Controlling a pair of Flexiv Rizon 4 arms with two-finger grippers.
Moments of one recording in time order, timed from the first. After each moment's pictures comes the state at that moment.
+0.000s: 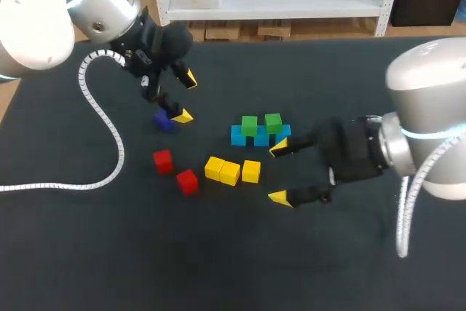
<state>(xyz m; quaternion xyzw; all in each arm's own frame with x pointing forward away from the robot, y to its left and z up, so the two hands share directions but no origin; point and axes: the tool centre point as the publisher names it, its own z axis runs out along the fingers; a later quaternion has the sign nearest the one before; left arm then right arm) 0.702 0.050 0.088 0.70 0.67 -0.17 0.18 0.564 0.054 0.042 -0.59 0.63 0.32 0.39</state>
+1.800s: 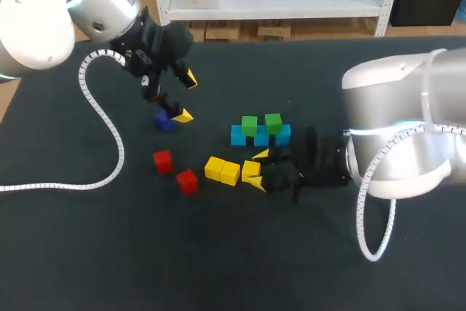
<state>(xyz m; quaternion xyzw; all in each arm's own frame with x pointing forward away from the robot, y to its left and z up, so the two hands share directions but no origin) 0.702 0.050 0.089 0.70 0.67 -0.17 0.18 0.612 0.082 -0.010 -0.53 0.67 0.28 0.43</state>
